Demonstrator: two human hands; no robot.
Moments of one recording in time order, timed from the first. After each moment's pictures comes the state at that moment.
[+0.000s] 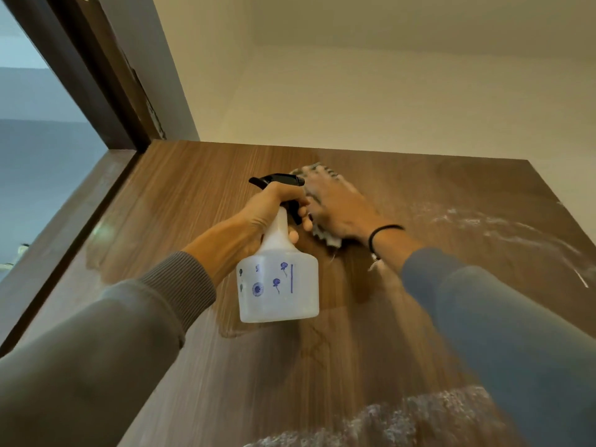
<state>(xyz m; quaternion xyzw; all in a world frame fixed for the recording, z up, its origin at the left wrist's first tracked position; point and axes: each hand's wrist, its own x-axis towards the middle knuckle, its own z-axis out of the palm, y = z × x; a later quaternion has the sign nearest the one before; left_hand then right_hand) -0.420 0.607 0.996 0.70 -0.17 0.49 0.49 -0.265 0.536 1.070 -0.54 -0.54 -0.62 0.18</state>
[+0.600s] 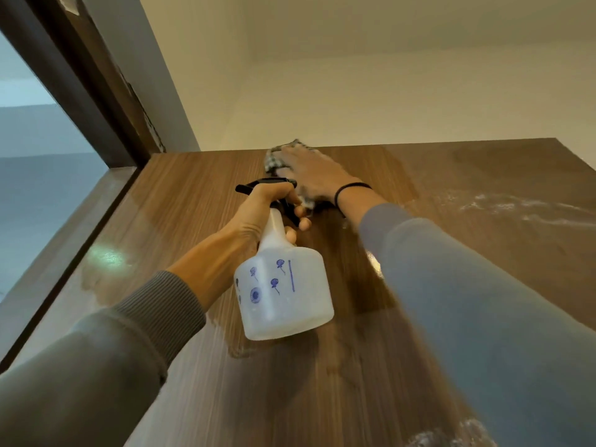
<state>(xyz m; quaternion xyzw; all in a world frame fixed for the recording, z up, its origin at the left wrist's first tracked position) -0.413 0.636 1.009 0.67 -0.21 0.49 0.52 -0.305 0.577 1.141 -0.53 -0.53 -0.63 0.16</state>
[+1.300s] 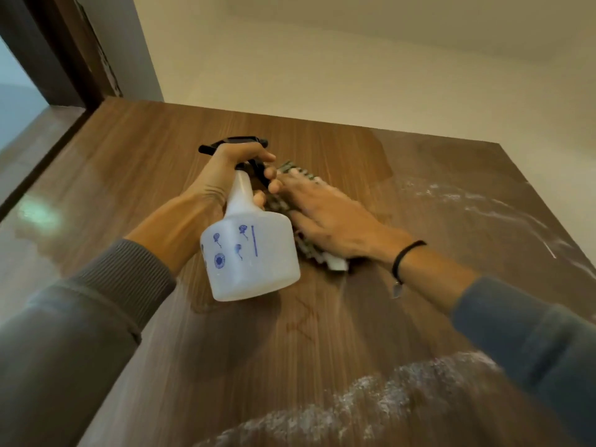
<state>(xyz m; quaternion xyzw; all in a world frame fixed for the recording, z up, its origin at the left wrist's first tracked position) -0.415 0.638 1.000 0.65 -0.29 0.46 0.53 -0.256 0.527 0.997 -0.51 -0.59 -0.62 0.12</state>
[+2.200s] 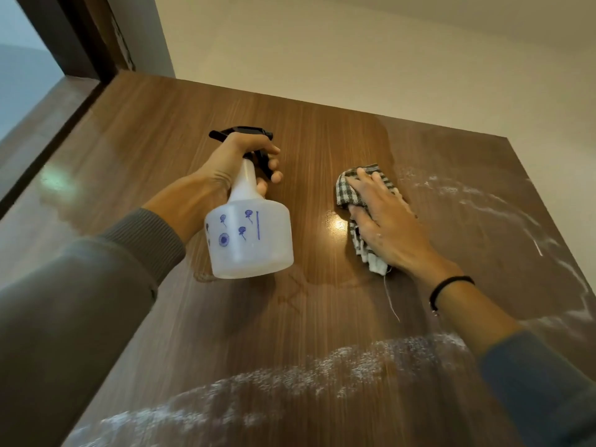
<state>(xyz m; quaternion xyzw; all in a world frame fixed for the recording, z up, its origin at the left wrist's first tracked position) -0.416 0.636 0.992 0.65 -0.24 0.46 0.55 -0.213 0.479 0.954 -0.58 -0.48 -0.58 0.30</state>
